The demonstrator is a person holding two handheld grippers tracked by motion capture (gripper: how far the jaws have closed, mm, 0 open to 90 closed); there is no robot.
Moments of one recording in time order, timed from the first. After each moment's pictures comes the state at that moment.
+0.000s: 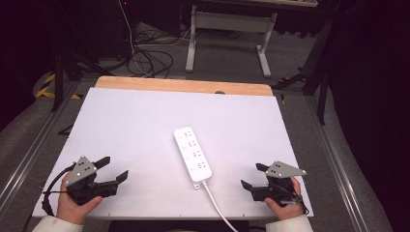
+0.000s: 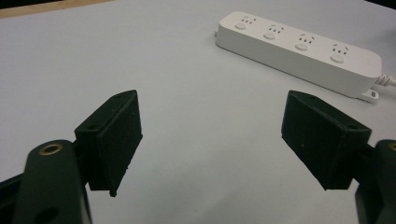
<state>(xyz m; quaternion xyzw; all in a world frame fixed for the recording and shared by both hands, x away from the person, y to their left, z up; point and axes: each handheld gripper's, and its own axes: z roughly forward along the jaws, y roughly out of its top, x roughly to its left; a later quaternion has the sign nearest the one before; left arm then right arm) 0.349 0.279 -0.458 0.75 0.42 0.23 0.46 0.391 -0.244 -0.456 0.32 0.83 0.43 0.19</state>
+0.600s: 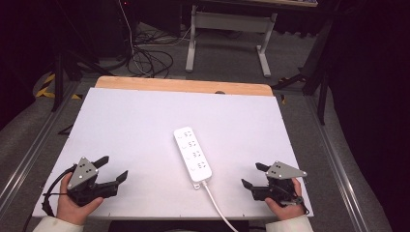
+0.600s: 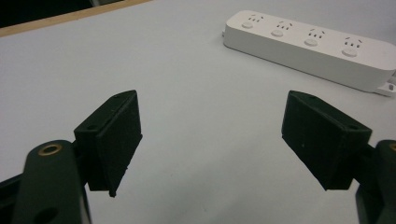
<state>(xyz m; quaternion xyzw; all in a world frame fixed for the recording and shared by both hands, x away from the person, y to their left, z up) 0.345 0.275 -0.456 0.75 0.41 0.26 0.45 0.388 -0.244 -0.454 0.31 0.83 0.43 0.20</state>
